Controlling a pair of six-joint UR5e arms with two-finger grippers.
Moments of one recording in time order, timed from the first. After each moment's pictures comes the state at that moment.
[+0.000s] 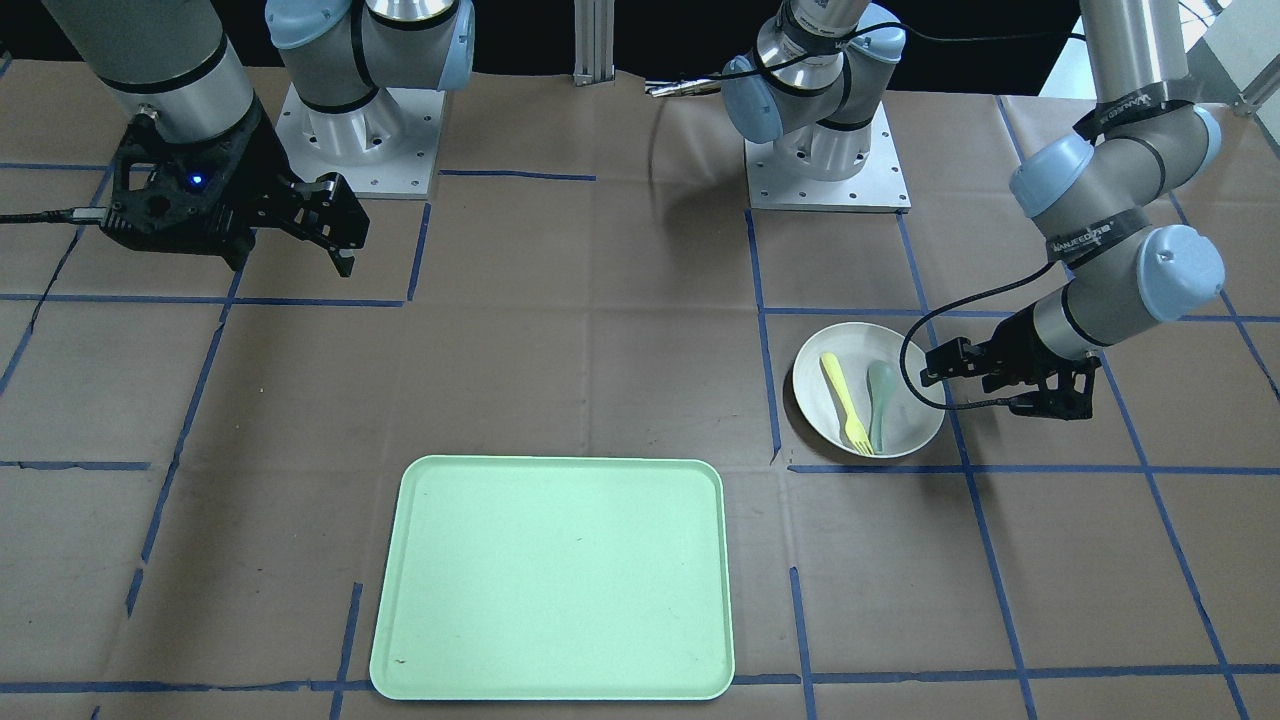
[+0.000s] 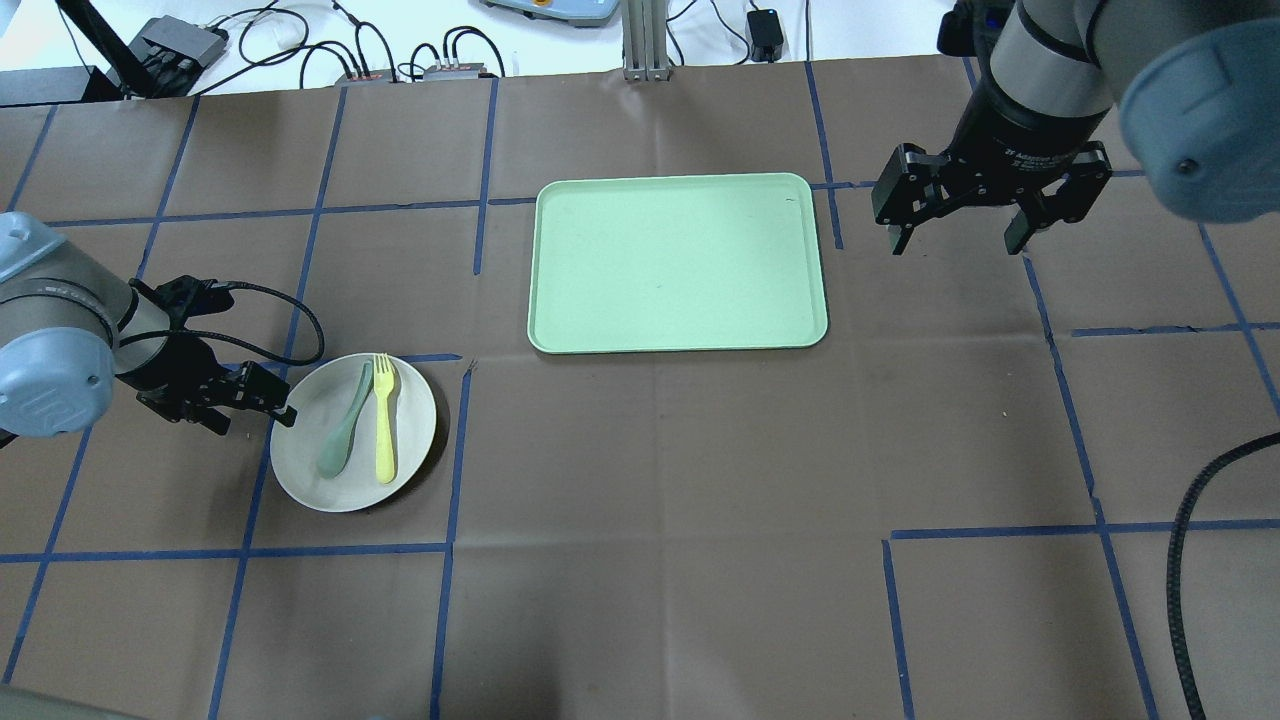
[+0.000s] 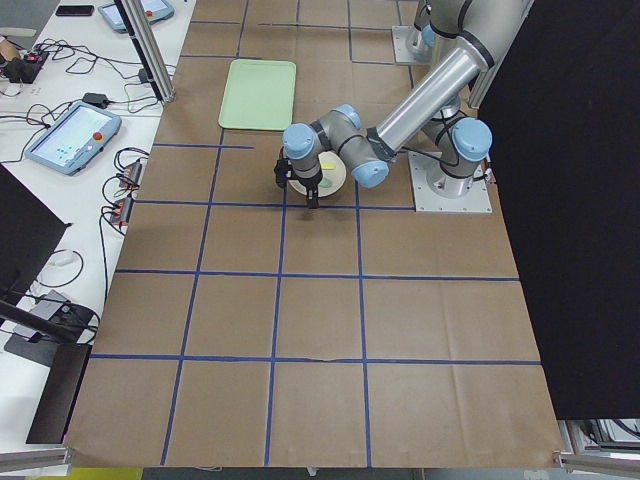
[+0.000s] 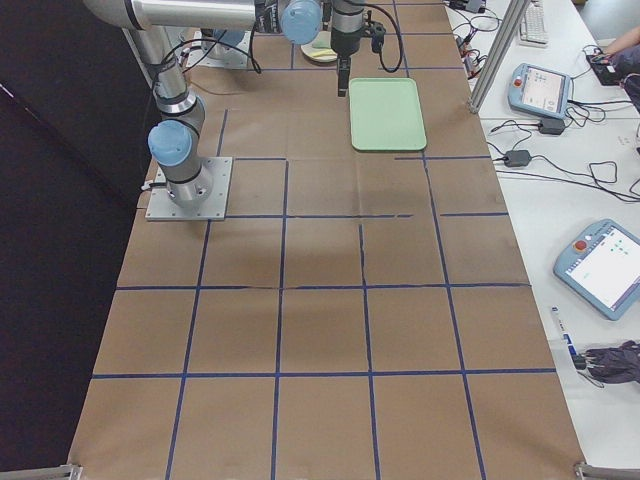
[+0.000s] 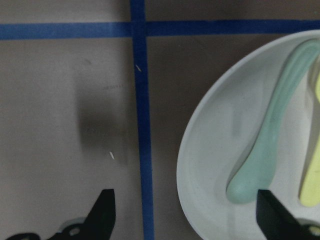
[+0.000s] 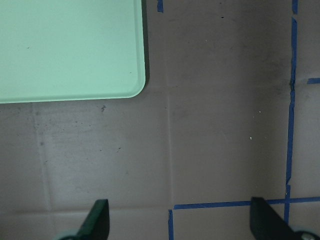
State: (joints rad) left arm -1.02 -1.83 -2.04 -1.06 1.48 0.55; right arm 1.55 -1.58 1.62 -1.61 -1.57 0.03
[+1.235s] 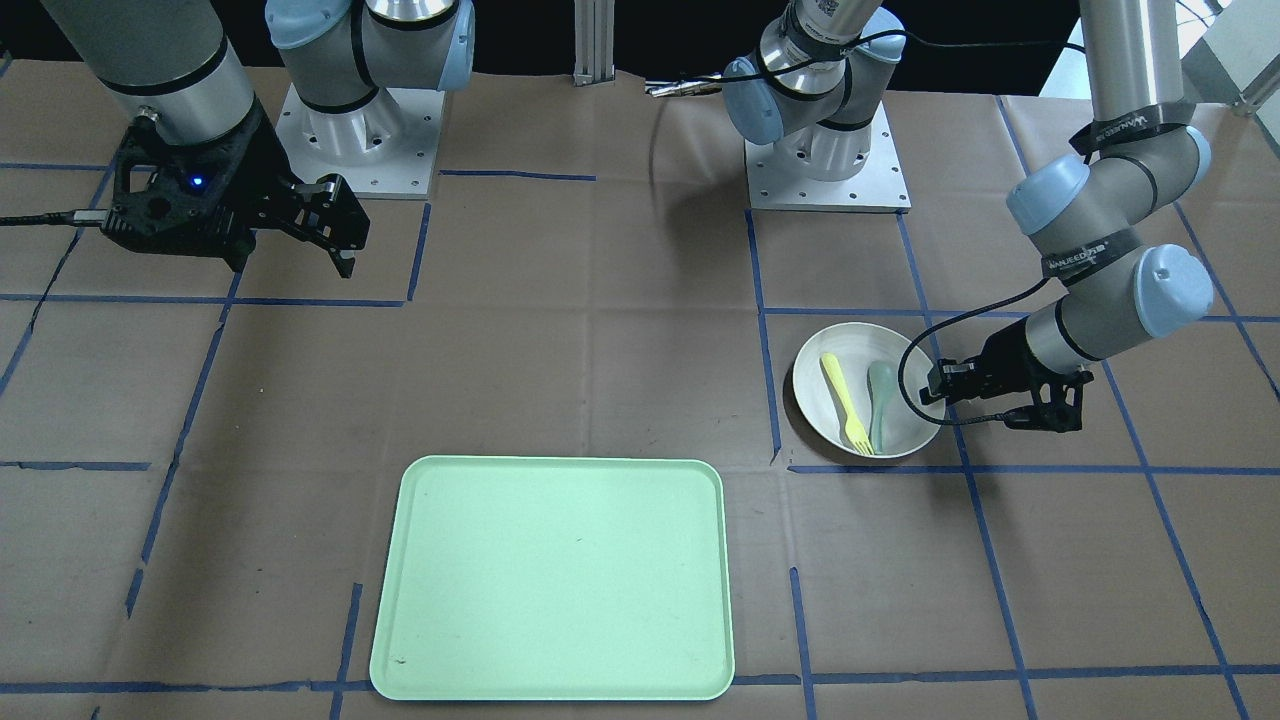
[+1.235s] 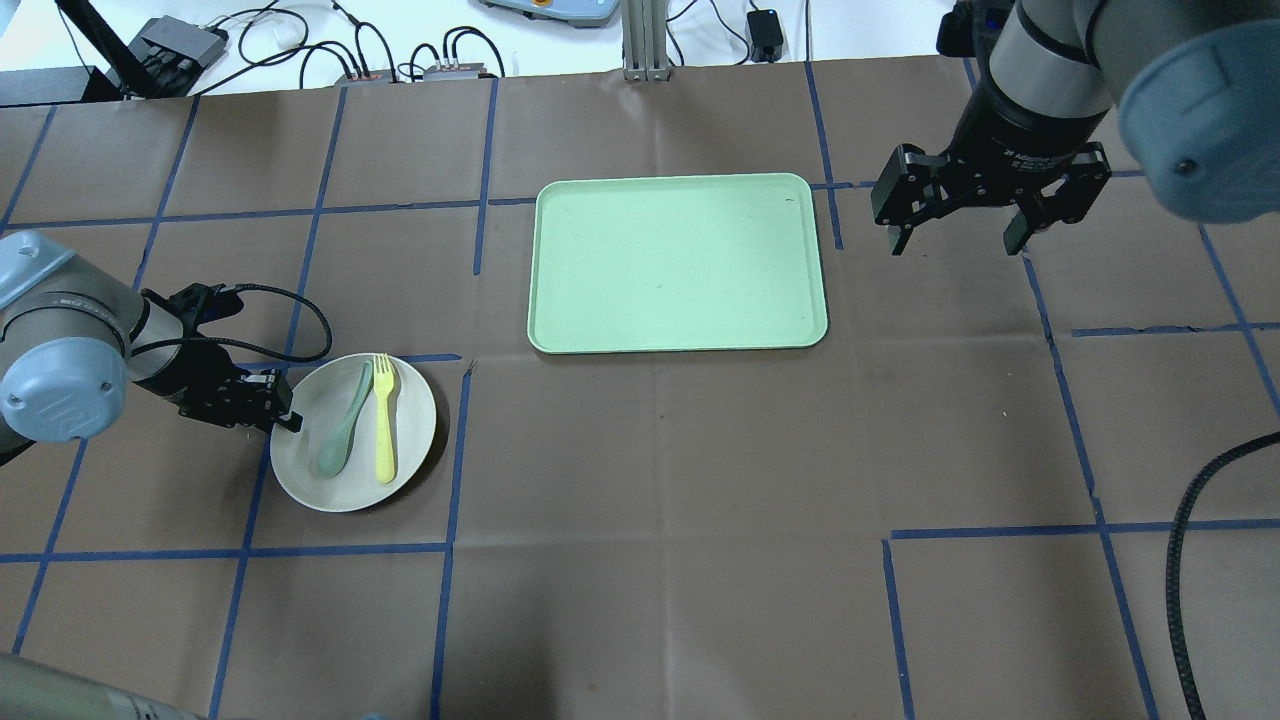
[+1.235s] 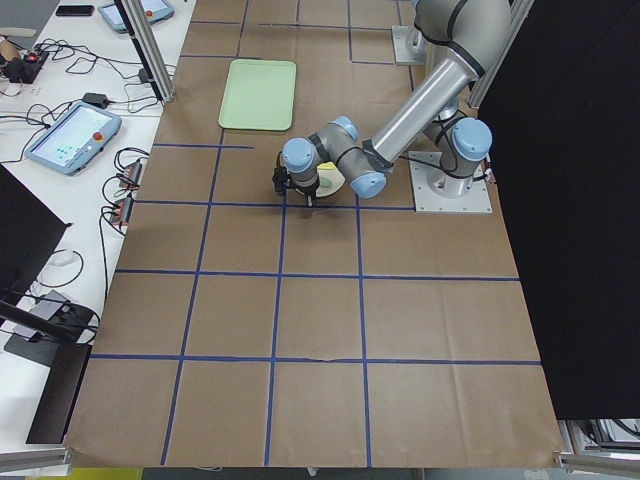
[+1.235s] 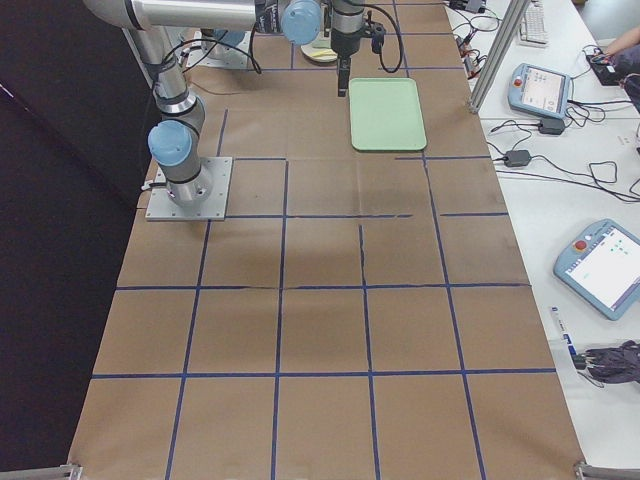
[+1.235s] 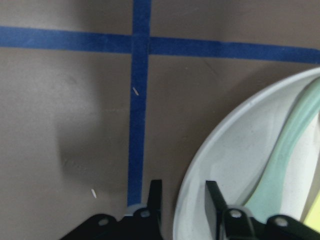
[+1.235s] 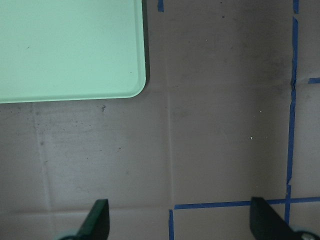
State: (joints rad) left arm -1.02 -1.86 -2.05 -1.05 1.39 0.51; right arm 1.55 -1.58 1.62 -1.61 -1.57 0.03
